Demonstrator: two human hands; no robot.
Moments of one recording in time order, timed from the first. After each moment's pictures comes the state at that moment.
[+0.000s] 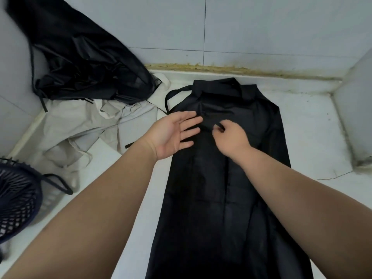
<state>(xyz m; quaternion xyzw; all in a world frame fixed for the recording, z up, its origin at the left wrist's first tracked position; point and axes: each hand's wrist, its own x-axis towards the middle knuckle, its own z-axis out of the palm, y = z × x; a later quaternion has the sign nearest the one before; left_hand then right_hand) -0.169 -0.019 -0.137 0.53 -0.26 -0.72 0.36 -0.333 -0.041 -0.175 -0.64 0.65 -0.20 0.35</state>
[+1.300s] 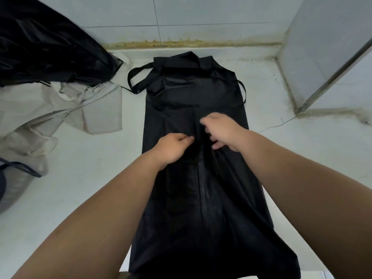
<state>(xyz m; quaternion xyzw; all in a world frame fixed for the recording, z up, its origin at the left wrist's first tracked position) -0.244 0.073 -0.187 0.65 -0.57 -0.48 0.12 -0.397 0.043 -0.168 -0.50 0.67 -0.19 0.52</state>
